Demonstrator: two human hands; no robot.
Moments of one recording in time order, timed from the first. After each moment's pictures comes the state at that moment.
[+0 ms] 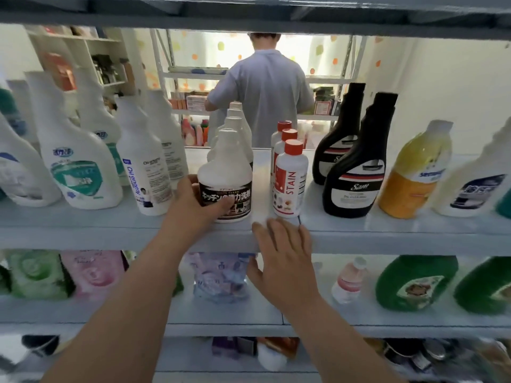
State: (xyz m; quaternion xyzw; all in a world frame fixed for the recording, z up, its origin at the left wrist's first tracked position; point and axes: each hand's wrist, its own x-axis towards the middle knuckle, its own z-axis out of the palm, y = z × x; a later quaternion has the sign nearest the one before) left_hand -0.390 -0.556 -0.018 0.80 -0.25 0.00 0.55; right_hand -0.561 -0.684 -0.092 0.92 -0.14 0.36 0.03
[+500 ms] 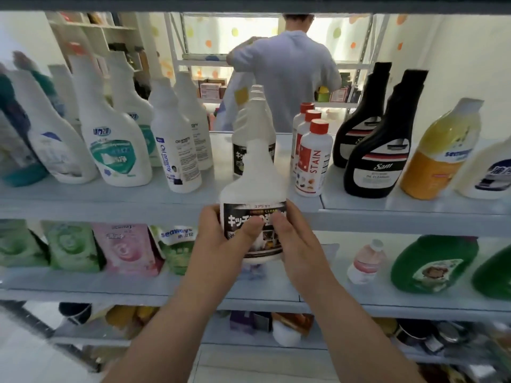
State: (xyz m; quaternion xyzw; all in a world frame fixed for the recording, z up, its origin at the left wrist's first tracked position) left_hand -0.522 -0.497 -0.020 0.70 -0.23 -0.05 0.67; right_hand -0.584 -0.633 -0.047 0.69 -0.06 0.26 -0.68
